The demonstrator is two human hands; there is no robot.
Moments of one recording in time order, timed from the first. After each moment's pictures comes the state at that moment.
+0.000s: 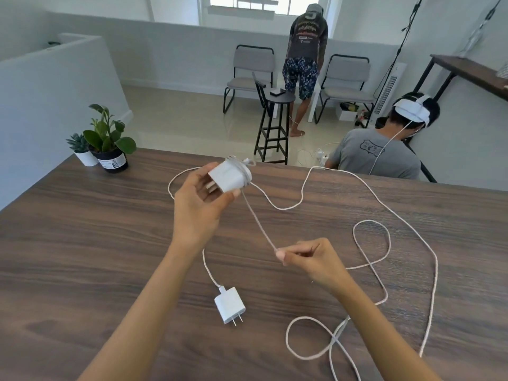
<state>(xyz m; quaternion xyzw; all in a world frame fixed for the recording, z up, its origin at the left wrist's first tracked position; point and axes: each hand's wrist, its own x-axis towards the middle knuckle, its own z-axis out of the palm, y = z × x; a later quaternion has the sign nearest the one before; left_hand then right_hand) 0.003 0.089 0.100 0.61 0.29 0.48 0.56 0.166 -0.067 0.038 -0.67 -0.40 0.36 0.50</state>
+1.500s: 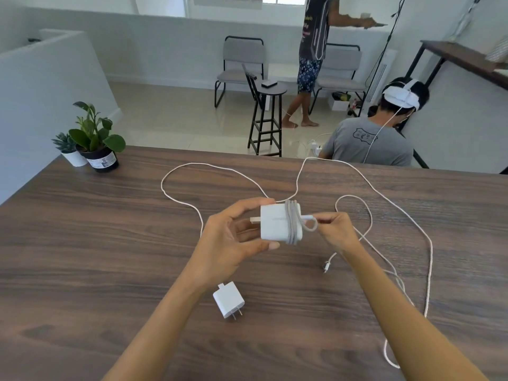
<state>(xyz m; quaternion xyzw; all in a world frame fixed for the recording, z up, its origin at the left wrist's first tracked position) -0.002 0.036 0.093 0.66 0.14 0.28 0.68 0.228 -0.055 0.023 -0.71 -0.32 0.28 0.56</state>
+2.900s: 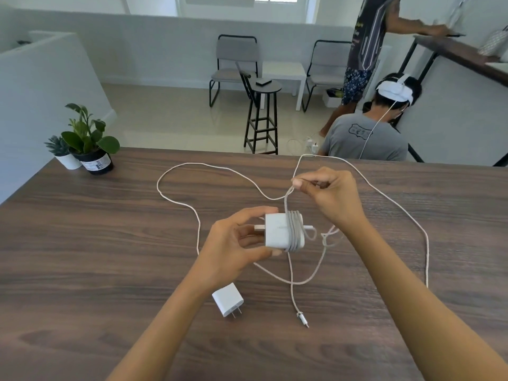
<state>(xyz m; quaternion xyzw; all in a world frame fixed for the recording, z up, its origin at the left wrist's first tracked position) 0.003 0.036 0.075 0.70 0.15 0.25 0.66 0.206 -0.040 0.104 -0.71 -0.45 0.08 0.54</state>
